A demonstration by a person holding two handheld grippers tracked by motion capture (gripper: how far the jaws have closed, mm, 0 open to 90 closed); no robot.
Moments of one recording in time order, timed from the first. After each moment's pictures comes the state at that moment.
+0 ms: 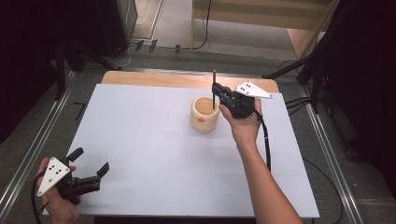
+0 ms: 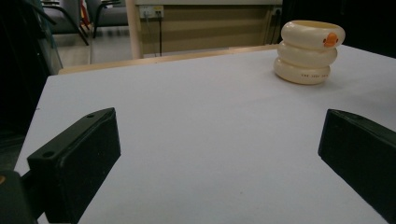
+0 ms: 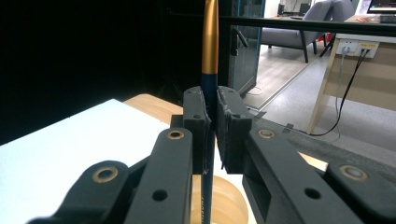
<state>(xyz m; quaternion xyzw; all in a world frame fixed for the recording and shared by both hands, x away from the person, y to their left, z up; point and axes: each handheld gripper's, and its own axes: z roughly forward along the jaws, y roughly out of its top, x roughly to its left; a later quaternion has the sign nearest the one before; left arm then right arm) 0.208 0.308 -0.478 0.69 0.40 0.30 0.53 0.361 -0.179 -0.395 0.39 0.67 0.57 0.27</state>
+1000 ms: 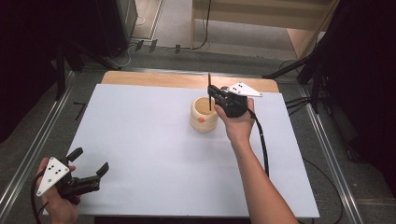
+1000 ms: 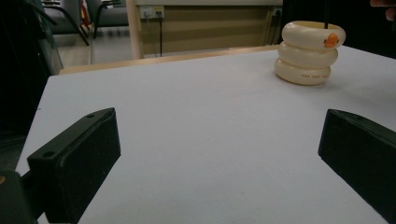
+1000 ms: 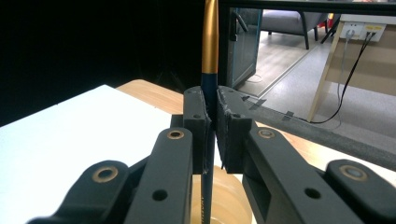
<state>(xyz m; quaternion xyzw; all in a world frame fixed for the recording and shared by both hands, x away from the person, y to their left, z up) 0.208 0.309 -0.478 0.69 0.40 0.30 0.53 0.381 -0.169 -0.417 0.40 0.68 0.56 0.26</state>
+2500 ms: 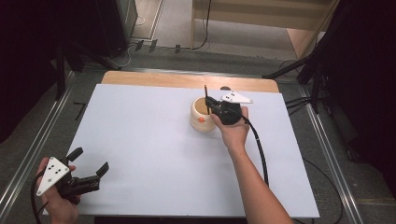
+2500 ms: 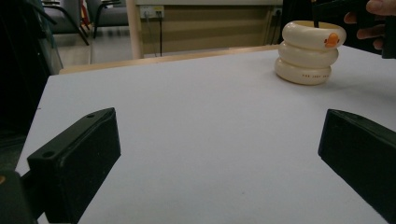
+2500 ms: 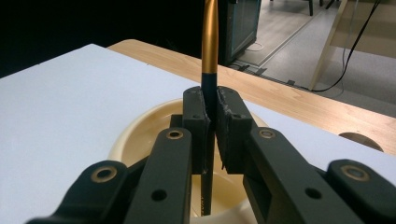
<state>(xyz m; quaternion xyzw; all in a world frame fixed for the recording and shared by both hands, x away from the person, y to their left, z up) 0.208 0.310 -0.478 0.69 0.40 0.30 0.53 0.386 -0.162 -0.459 0.42 0.71 0.51 0.24</state>
